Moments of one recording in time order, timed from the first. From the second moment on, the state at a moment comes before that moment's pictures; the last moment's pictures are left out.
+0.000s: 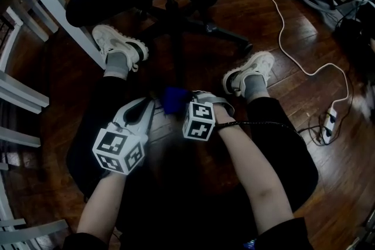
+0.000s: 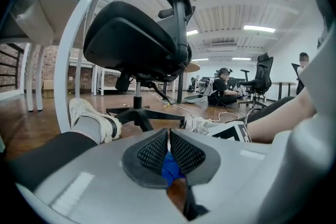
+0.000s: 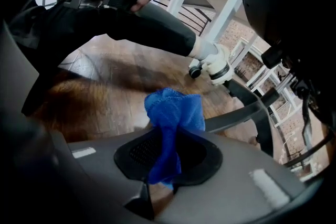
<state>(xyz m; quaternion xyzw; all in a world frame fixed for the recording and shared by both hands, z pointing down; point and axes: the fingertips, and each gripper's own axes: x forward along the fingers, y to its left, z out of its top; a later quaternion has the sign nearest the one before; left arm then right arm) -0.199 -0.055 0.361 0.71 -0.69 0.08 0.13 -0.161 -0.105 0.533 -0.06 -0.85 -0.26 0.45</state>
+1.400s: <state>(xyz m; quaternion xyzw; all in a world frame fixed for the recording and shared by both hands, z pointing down) -0.155 -0.017 0.260 0.74 -0.67 0.02 0.06 -0.001 -0.151 0.258 0.12 -0.85 -0.34 0.38</state>
